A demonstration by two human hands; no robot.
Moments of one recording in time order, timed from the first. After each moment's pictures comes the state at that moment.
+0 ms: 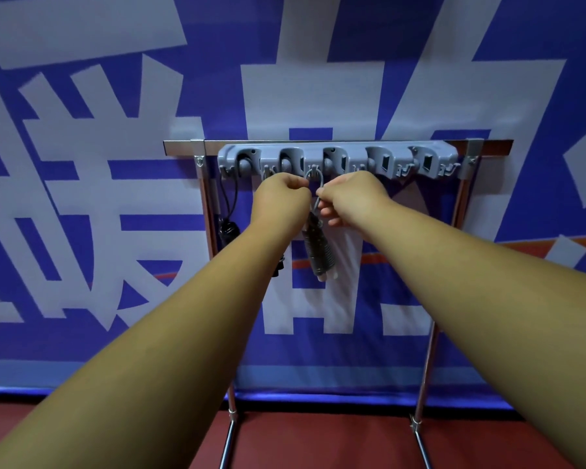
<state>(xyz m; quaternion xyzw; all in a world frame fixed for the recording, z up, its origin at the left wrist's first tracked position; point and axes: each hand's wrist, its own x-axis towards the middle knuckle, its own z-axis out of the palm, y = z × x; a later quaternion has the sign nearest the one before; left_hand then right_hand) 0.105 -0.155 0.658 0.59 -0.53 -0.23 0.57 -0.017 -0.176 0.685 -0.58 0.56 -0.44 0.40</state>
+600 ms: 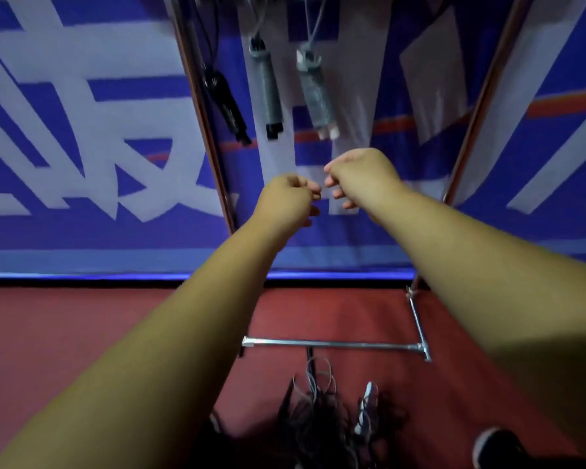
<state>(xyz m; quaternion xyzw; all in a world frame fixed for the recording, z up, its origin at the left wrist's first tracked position) 0.099 -0.087 0.480 0.64 -0.48 -0.39 0.46 -0.035 -0.127 0.510 -0.57 0.60 -0.37 0.42</state>
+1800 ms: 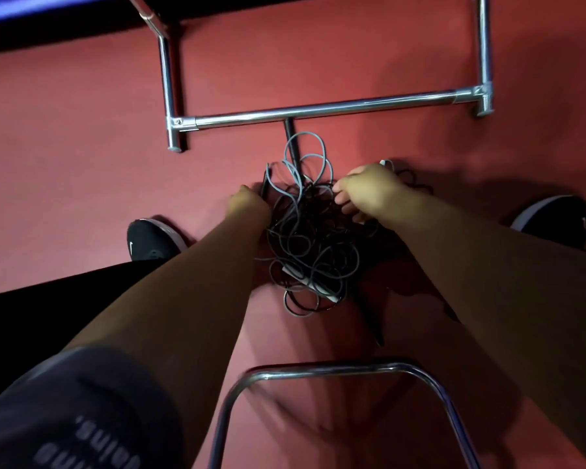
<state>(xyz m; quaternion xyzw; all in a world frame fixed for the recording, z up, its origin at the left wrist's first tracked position) 0.126 0.023 -0.073 0.82 -0.40 -0.37 -0.14 -0.099 -0.007 -0.034 -0.35 0.69 -0.02 0.64</state>
